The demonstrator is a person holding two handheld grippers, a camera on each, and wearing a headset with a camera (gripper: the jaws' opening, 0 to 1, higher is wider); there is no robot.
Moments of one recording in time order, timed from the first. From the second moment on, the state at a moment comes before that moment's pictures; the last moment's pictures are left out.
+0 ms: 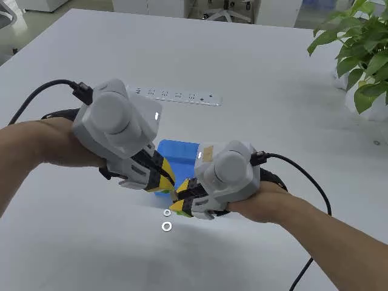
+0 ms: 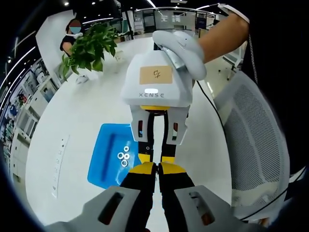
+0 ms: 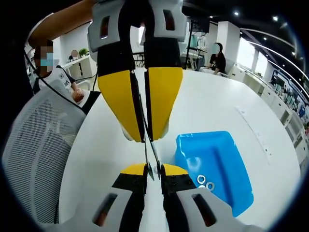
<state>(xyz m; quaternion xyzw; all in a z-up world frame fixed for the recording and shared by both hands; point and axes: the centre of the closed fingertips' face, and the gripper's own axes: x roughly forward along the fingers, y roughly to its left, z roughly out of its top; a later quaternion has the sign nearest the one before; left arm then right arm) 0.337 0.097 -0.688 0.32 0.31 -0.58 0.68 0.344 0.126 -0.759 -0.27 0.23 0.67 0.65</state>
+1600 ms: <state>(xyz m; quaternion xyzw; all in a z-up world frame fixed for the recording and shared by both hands) 0.318 0.112 -0.720 0.31 0.34 -0.58 0.67 0.318 0.141 -0.784 -0.25 0.24 0.69 0.63</state>
